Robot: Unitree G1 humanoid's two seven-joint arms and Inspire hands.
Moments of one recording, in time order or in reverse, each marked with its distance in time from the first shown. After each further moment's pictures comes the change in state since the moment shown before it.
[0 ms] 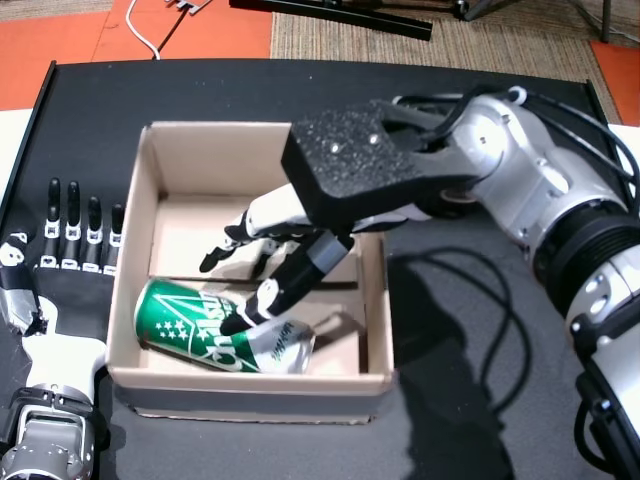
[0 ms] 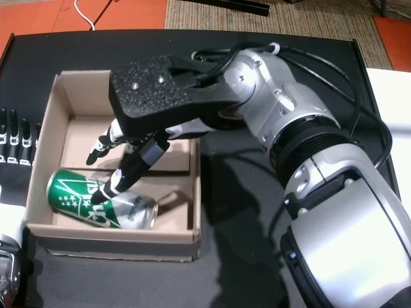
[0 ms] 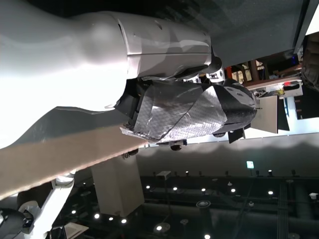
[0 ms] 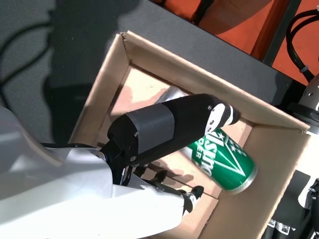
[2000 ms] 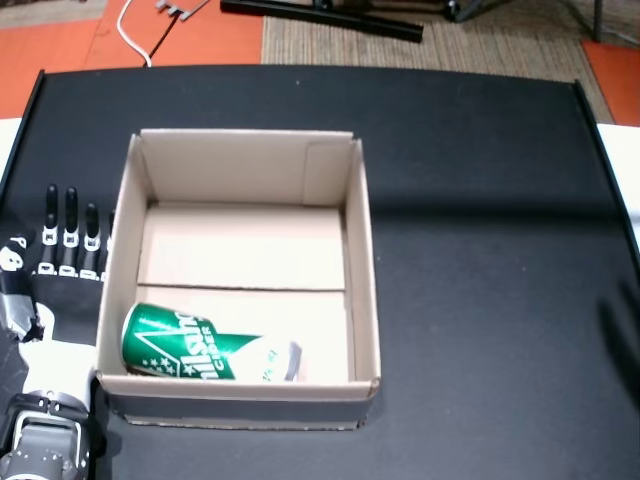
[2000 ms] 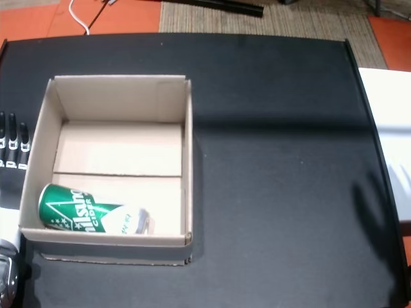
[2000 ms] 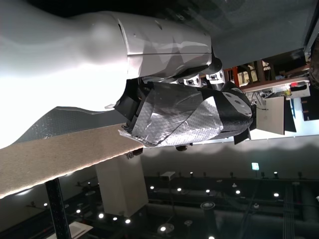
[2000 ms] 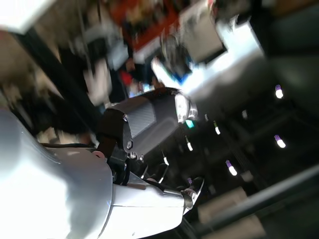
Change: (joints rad) left arm 0.018 0.014 -0.006 0.001 -0.004 0.022 0.010; right arm 1.426 -0.483 -0.818 -1.254 0.288 -0.404 -1.315
